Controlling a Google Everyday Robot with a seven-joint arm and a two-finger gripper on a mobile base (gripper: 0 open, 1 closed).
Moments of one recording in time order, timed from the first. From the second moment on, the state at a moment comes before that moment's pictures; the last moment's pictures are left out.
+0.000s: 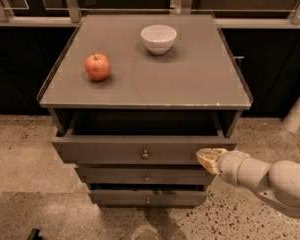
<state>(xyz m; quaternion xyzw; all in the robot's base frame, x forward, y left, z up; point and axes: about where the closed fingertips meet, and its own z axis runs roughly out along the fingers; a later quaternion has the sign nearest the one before) 0.519 -0.190 0.639 -0.26 0.82 0.17 0.48</state>
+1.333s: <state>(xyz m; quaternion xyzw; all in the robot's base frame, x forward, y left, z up) 0.554 -0.211 0.629 -0.19 0.82 0.16 0.52</state>
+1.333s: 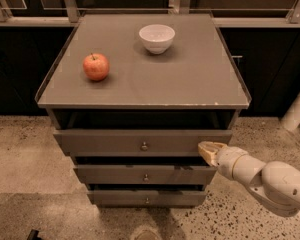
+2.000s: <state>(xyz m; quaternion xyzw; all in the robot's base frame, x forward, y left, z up) 0.561 -0.216 0.629 -0.17 0.82 0.15 0.53</state>
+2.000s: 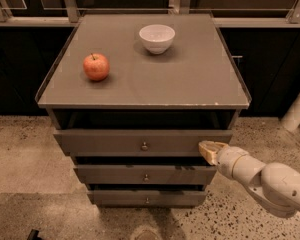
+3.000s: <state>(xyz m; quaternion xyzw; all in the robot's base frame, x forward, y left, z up) 0.450 -0.224 0.594 -0.14 0.85 0.20 0.46</state>
